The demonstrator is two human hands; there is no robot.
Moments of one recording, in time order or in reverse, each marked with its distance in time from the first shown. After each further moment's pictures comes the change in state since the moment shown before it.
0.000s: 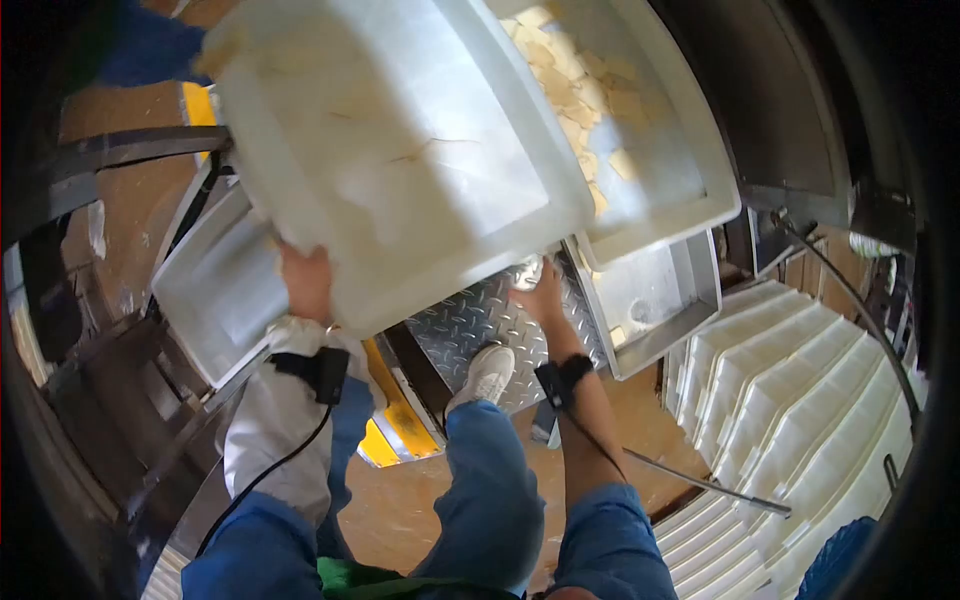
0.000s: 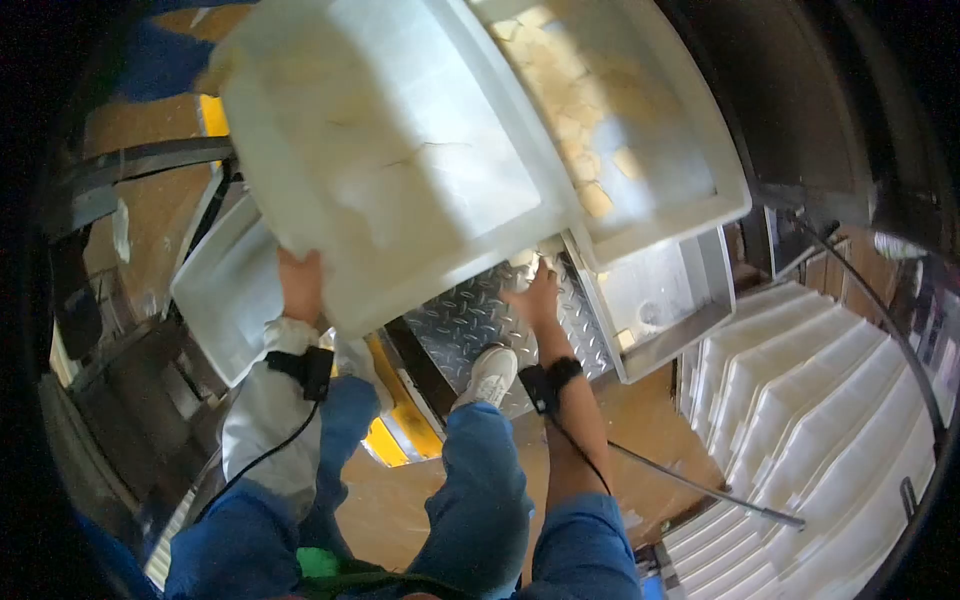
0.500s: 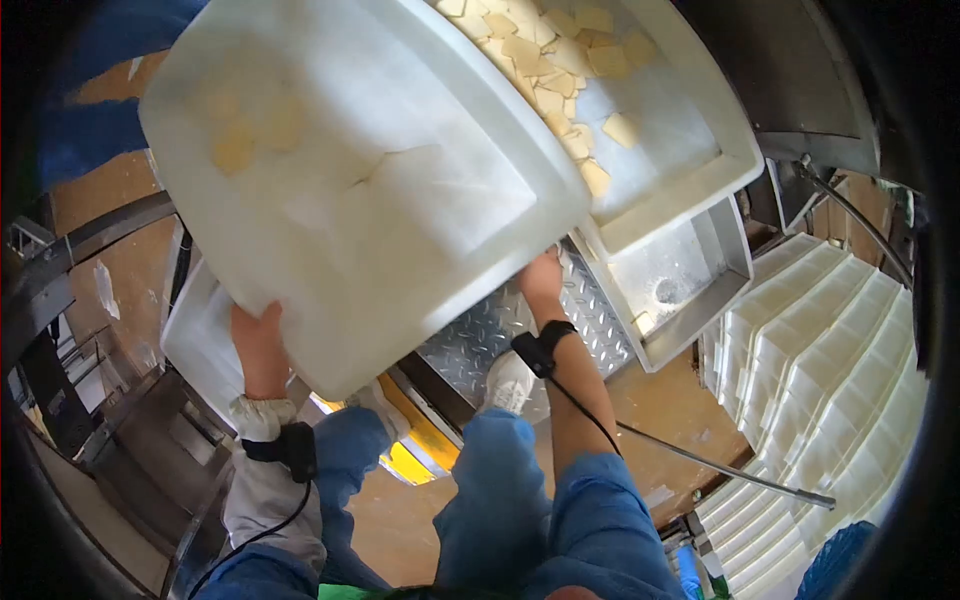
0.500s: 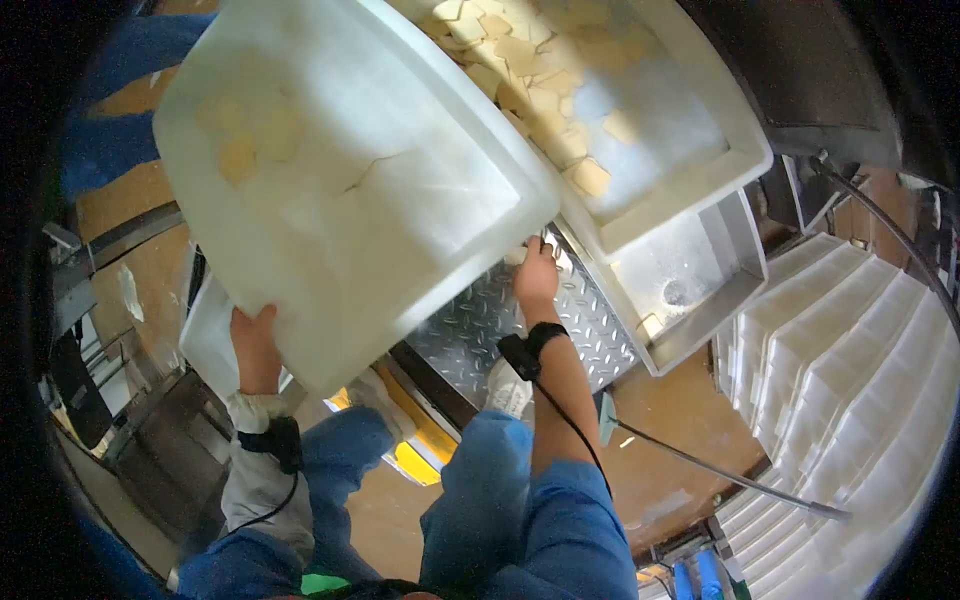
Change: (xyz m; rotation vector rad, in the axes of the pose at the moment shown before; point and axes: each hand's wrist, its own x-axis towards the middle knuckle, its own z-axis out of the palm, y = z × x) left_hand 0.008 0.024 -0.032 -0.162 -0.153 -0.089; right_hand 0.085 0.055 0.056 -0.297 0.179 0.048
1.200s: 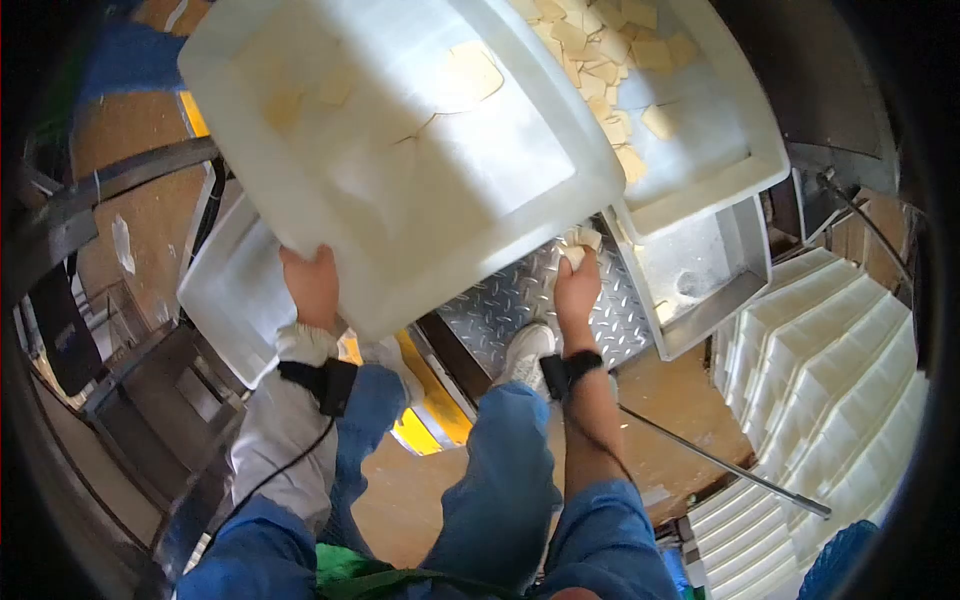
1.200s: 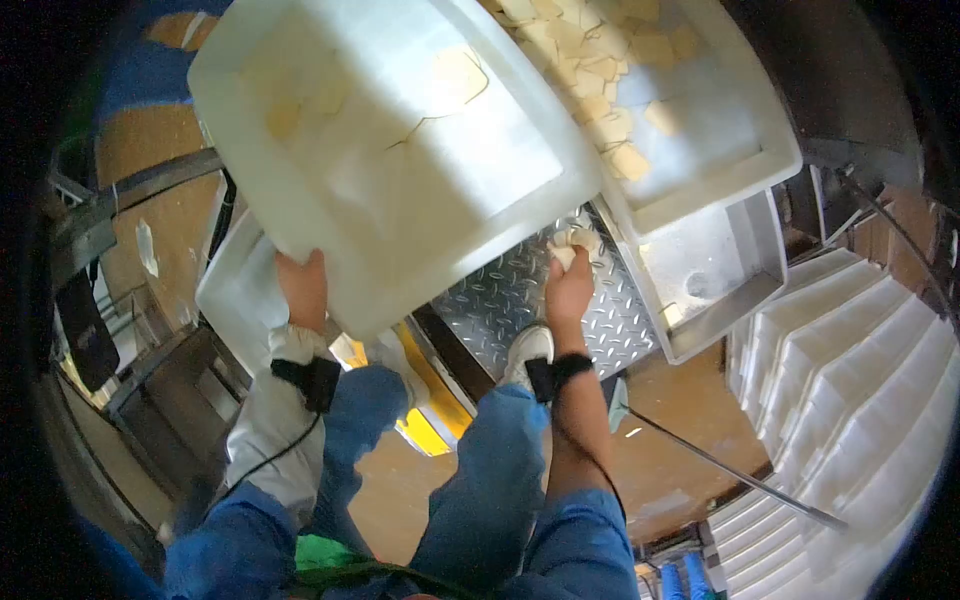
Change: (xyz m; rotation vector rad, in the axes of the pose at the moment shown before) left_hand 0.008 -0.043 0.016 0.424 0.189 0.272; right_hand -0.102 -0.035 -0.067 0.306 0.363 -0.042
